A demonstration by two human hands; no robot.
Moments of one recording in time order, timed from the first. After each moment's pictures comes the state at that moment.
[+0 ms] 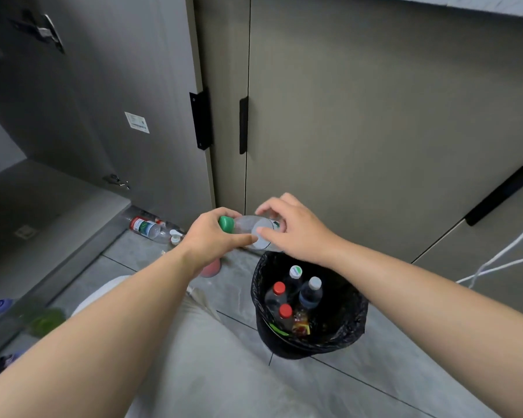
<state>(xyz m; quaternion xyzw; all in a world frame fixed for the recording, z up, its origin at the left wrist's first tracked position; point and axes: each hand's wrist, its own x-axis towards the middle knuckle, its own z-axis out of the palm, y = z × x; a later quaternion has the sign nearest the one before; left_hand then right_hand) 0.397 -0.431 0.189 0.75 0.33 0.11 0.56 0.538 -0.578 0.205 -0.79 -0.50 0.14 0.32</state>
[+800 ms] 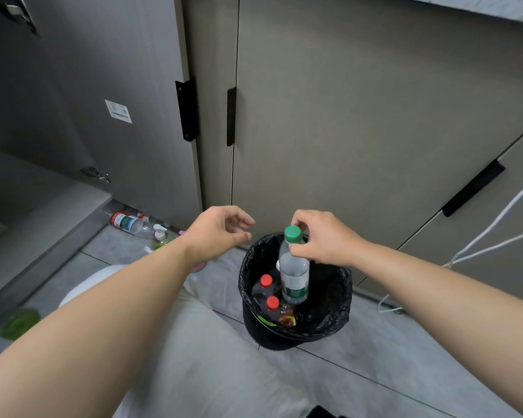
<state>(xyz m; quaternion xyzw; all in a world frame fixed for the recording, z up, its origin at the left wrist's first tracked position) 0.407 -0.445 0.185 0.84 0.20 0.08 0.50 0.568 -0.637 0.199 -0.86 -0.46 0.15 0.16</state>
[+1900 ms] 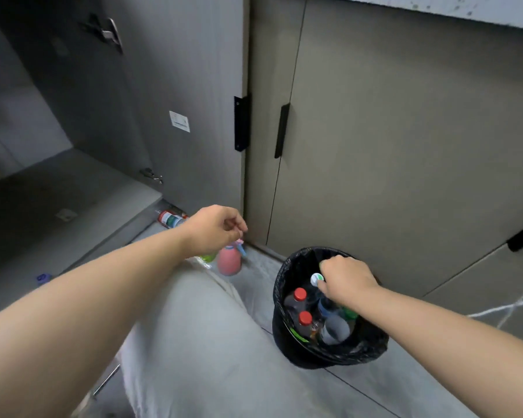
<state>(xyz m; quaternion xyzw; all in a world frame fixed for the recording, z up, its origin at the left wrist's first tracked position) 0.361 -0.372 0.196 0.90 0.24 0.02 0.35 0.544 -0.617 0.135 -0.87 -0.47 0.06 -0.13</state>
